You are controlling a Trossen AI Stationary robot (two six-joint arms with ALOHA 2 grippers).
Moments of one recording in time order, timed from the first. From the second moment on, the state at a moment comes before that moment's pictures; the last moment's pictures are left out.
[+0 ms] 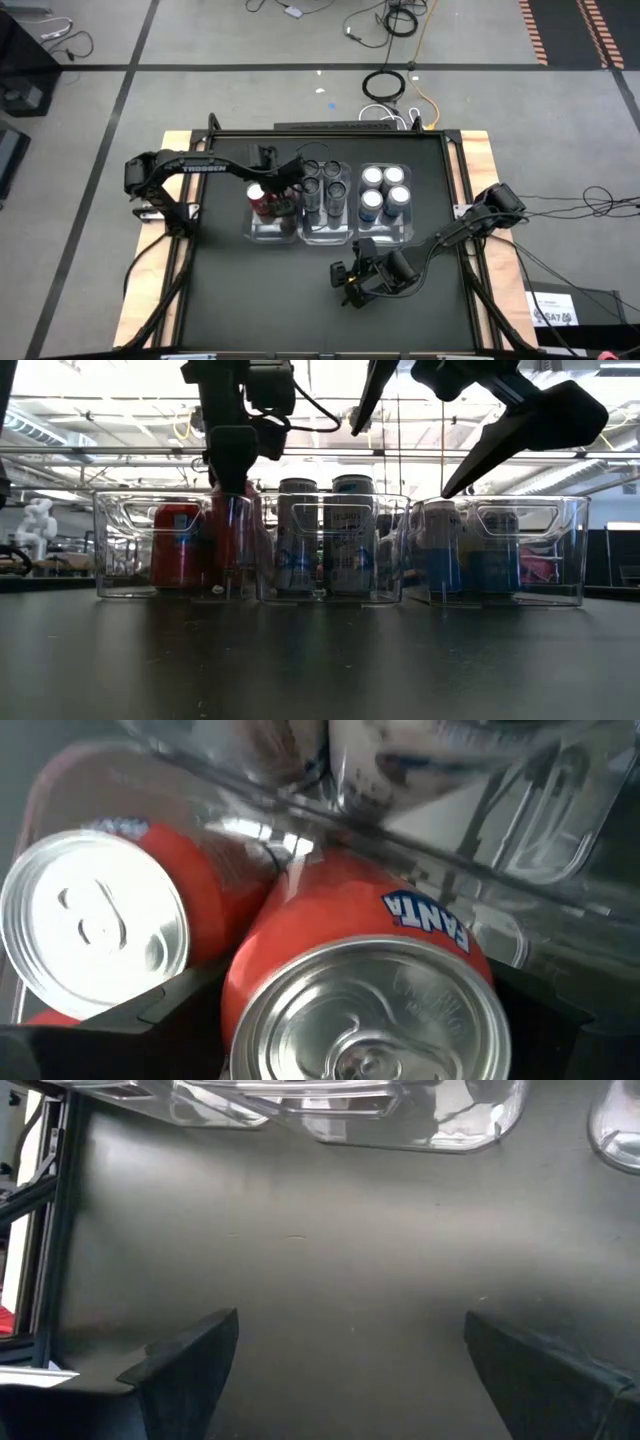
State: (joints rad) left arm 0.23 1.63 1.31 -1.02 -0.04 -0.10; right arm 0.51 1.82 1.38 -0.69 0.45 1.84
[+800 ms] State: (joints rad) left arm 0.23 1.63 1.31 -1.03 -0.05 -0.26; right arm 0.51 1.82 1.38 -0.69 0.45 1.84
